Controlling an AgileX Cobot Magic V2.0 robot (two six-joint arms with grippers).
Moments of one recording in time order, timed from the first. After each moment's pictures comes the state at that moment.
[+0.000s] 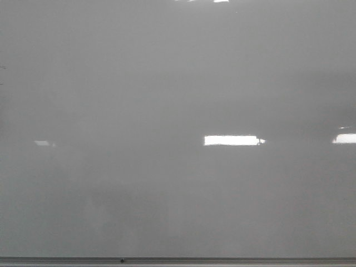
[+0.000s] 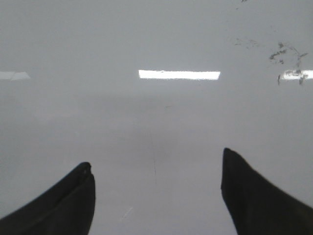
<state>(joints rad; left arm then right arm) 0.02 0.96 -0.48 -0.34 0.16 0.02 -0.05 0.27 -0.37 0.07 0.40 -0.03</state>
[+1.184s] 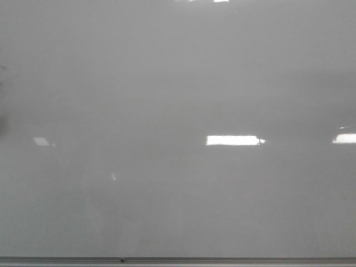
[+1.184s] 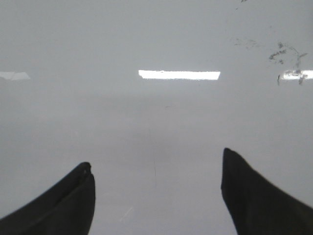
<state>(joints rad) 0.02 1.50 -0.74 -0.35 0.04 0.03 -0.05 0.27 -0.37 0.07 0.40 -0.03</state>
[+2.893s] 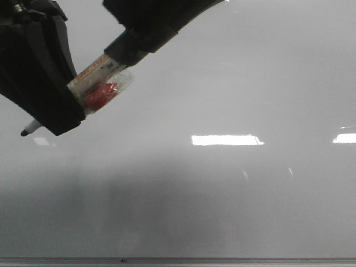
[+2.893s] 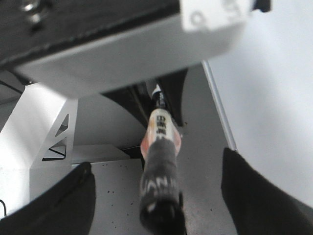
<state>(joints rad) -0.52 1.38 -1.09 -0.49 1.12 1.23 0.61 1.45 -1.27 0.70 1.03 -0.85</state>
